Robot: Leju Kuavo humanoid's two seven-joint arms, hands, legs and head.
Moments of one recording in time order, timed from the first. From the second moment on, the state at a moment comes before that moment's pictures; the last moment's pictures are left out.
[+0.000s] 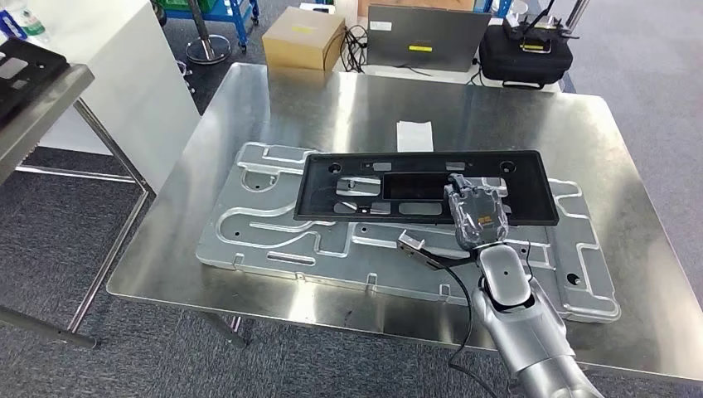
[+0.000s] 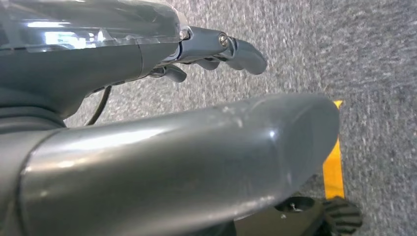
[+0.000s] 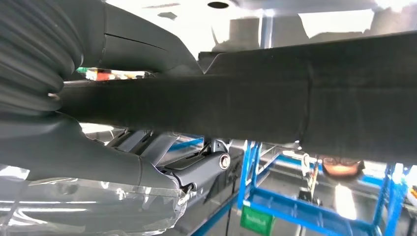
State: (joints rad) left arm -0.09 -0.13 0.90 -0.21 -1.22 0.06 -0.28; right arm -0.43 -0.15 0.28 -1.19 1.57 -0.43 0.14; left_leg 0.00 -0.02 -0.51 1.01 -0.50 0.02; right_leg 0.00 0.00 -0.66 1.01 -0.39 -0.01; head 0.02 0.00
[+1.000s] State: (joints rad) left arm -0.10 -0.12 0.92 -0.21 -1.23 0.04 -0.29; right arm -0.43 -0.12 0.23 -1.18 1.56 -0.43 0.12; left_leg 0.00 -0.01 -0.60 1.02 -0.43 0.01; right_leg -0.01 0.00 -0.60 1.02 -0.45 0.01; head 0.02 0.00
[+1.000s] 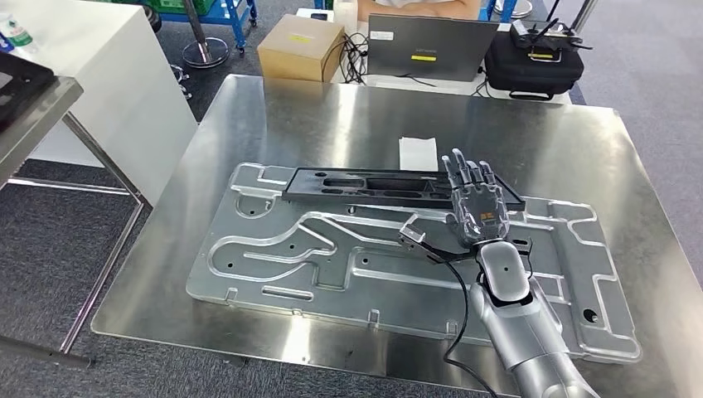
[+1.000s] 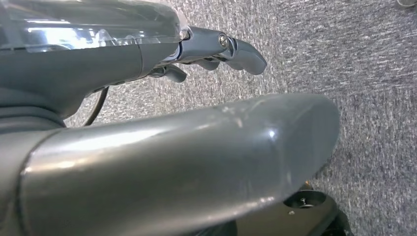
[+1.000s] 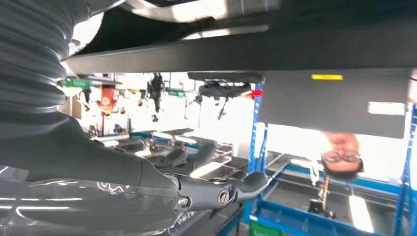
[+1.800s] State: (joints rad) left arm -0.10 -0.12 0.93 -0.21 -1.20 0.00 -0.31; right arm -0.41 -0.12 0.21 -1.18 1.54 -0.43 0.11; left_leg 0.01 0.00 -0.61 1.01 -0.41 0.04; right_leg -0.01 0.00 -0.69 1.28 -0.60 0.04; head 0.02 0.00
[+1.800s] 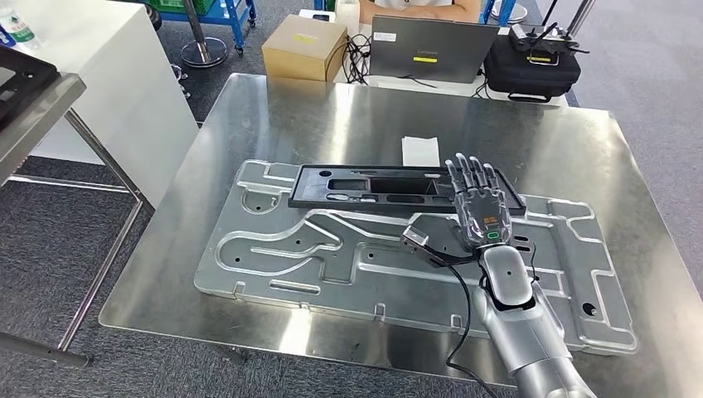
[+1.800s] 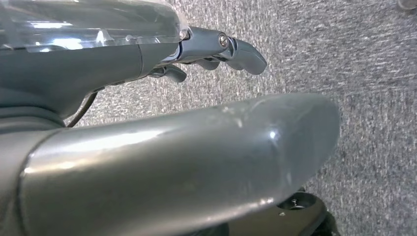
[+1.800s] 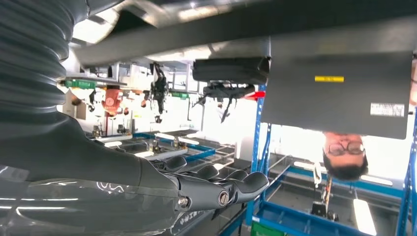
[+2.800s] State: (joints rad) left arm -0.11 -0.13 0.95 -0.21 -1.20 -0.02 -0.33; right arm -0.36 -0.12 0.20 -1.19 1.54 -0.48 0.10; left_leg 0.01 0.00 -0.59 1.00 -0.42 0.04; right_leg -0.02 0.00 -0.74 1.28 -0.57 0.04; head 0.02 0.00
